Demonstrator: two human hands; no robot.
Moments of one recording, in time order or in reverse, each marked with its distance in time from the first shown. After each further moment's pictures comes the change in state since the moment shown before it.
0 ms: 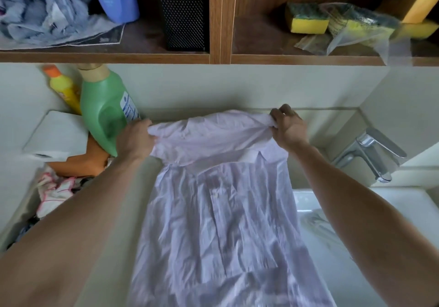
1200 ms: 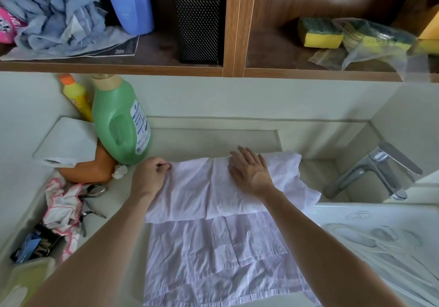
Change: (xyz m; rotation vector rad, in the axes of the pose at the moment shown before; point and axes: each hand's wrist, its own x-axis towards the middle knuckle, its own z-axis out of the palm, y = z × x) left_hand -0.064 -0.008 0.037 -0.391 -0.076 -0.199; right_hand -0.064 -0.086 0.078 0.131 -0.398 -0.054
